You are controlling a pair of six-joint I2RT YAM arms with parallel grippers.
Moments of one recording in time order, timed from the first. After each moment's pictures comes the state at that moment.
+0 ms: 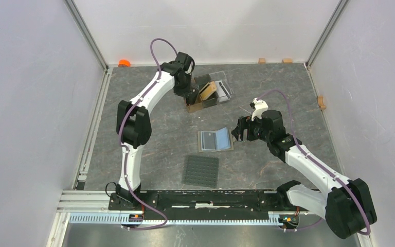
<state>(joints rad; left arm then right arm) -0.43 2.19 2.02 -0.90 -0.07 -0.30 0.40 1.07 0.56 -0.06 -0.18 0.25</state>
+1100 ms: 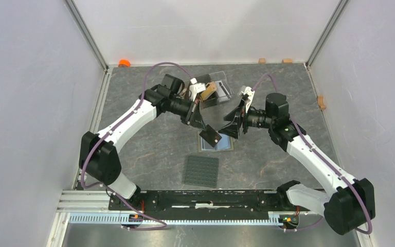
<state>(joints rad) -0.50 1.60 1.37 -0.69 0.87 -0.10 0.40 1.08 0.80 -0.02 -0.82 0.08</state>
